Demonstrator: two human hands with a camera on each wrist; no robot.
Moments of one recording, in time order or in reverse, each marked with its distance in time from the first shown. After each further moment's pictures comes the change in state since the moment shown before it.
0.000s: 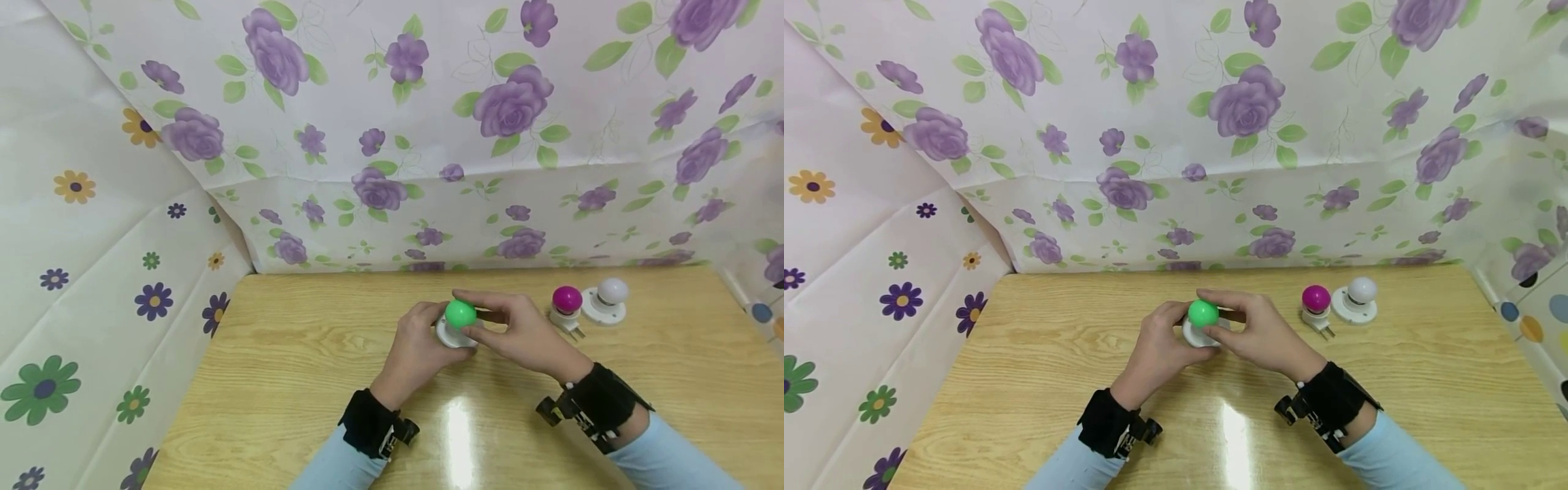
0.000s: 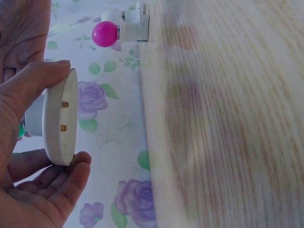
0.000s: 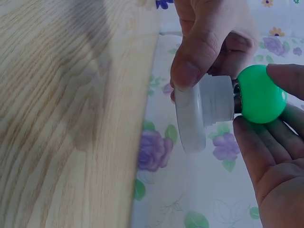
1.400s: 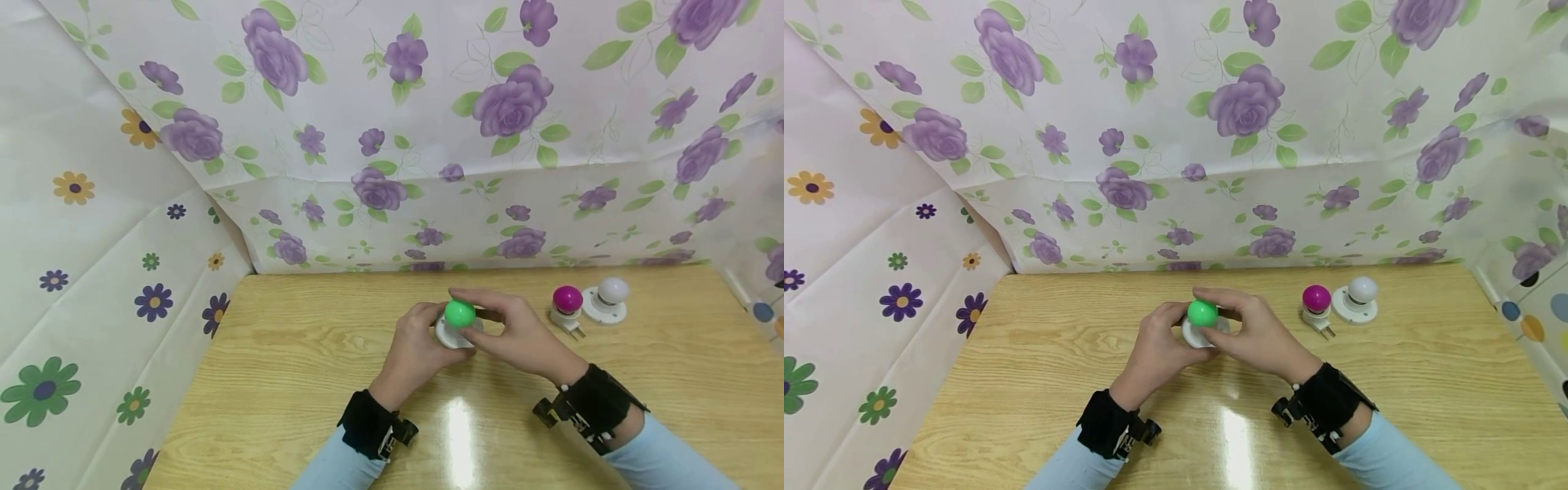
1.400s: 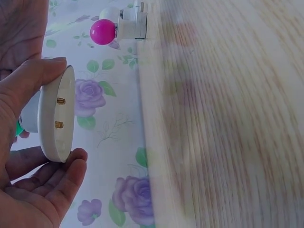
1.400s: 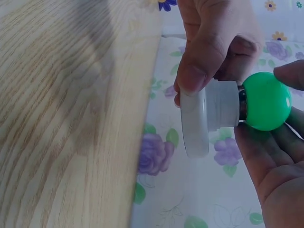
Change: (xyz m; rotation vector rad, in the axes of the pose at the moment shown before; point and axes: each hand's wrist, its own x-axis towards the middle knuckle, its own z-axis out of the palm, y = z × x) left_hand -0.002 -0.003 0.000 -0.002 0.018 0.024; right_hand 0.004 0.029 0.007 -0.046 0.033 -0.128
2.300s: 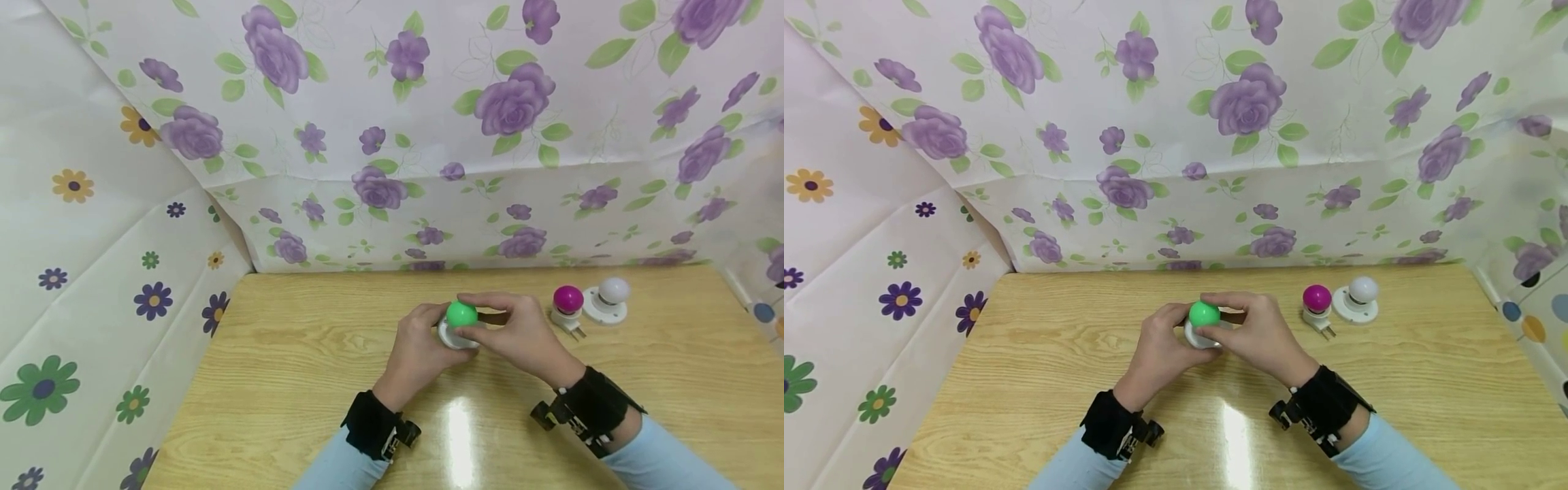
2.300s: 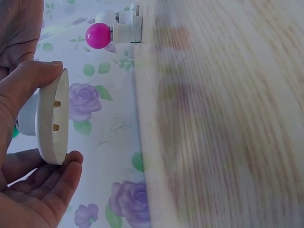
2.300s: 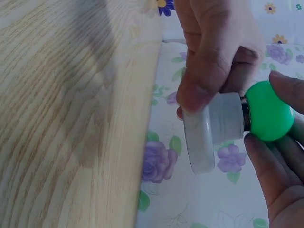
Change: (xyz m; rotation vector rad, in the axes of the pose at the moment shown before) left_hand 0.000 0.000 0.005 -0.012 0.035 0.013; right_hand -0.001 -0.032 0.005 0.131 0.158 0.154
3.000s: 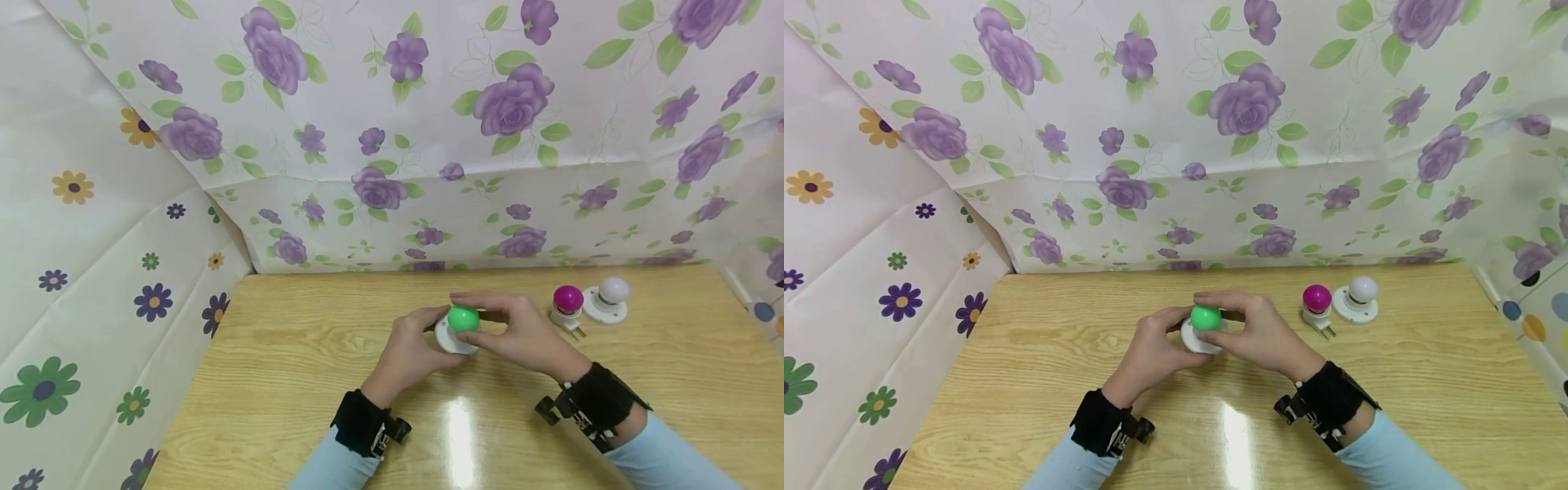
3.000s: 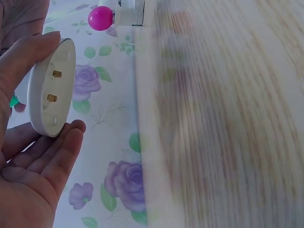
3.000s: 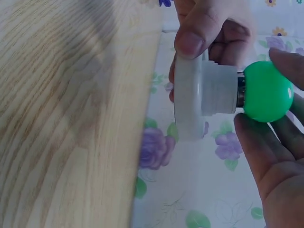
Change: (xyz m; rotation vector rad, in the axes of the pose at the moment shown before) left_hand -0.003 -0.014 -0.011 -0.164 -0.151 0.023; right_hand 0.004 0.002 -0.010 -0.137 -0.148 -0.103
